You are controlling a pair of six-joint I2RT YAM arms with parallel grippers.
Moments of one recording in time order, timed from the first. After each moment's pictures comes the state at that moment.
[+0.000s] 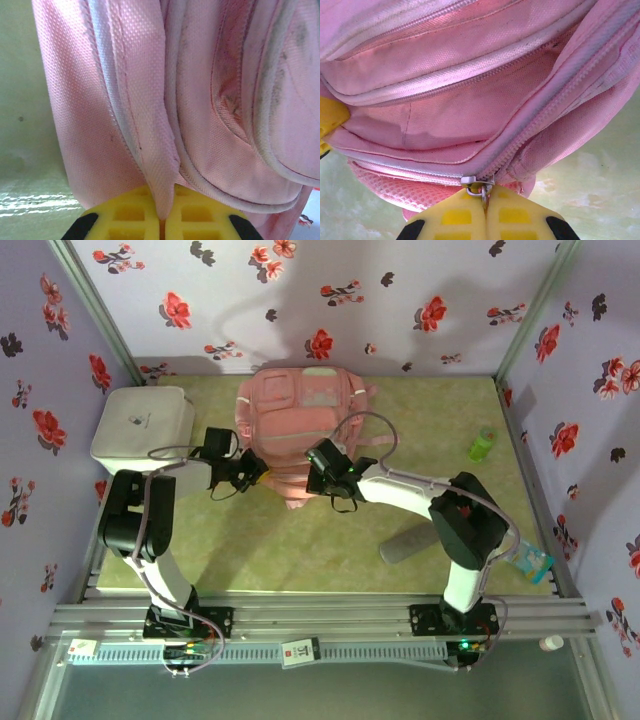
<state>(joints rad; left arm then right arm) -0.23 1.75 0.91 -0.08 0.51 -0.93 0.82 1.80 1.20 -0.36 0.12 0.83</state>
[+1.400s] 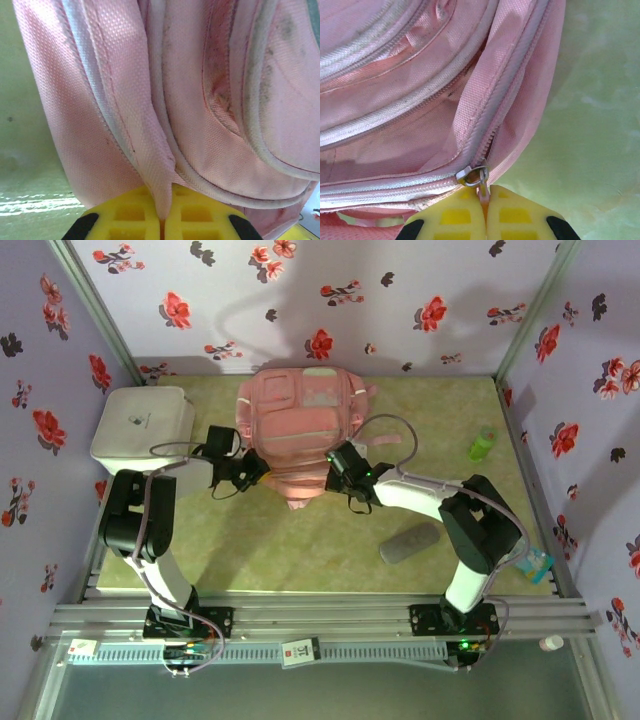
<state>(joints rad) -0.24 1.75 0.94 -0.13 0.49 -0.87 0.74 1.73 1.04 -0.24 0.21 0.80</state>
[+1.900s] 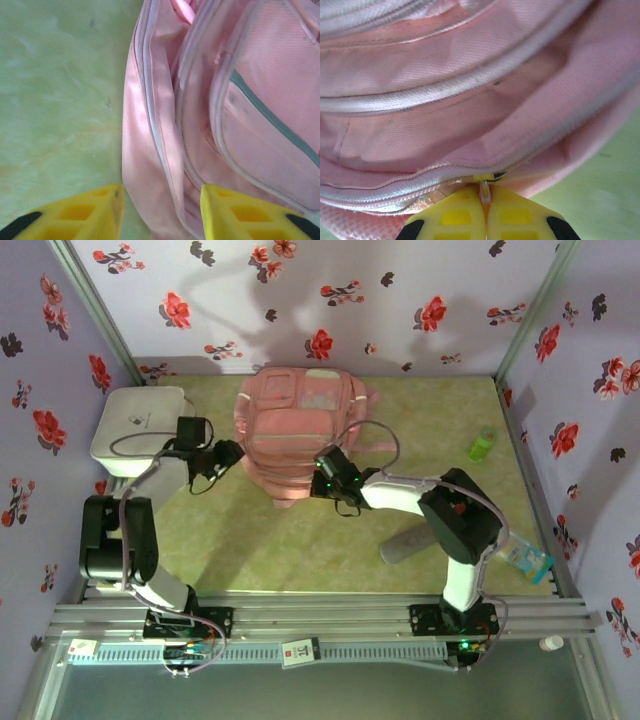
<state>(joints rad) -0.12 1.56 0.96 -0.30 0.30 -0.75 0.80 1.87 1.09 -0.07 0.04 0.77</state>
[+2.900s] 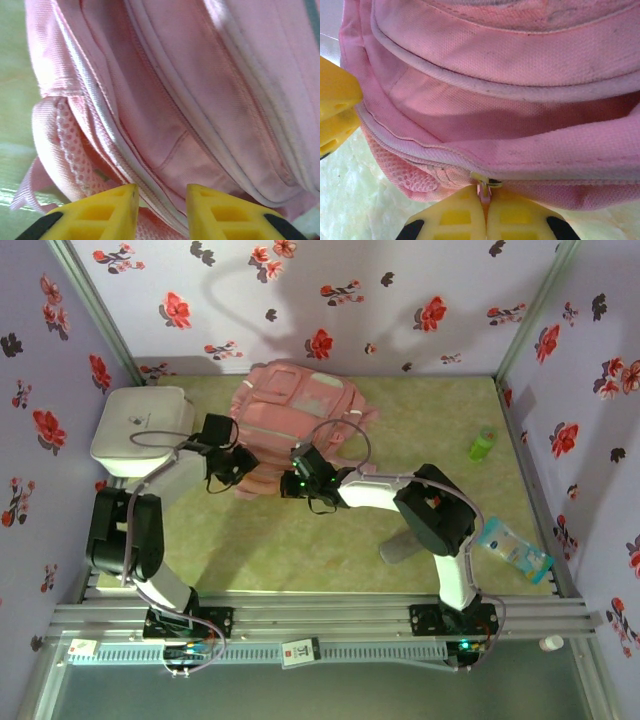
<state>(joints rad) -0.28 1.63 1.07 -0.49 0.18 -0.89 0.87 1.99 1.23 0.01 -0.10 0.77</state>
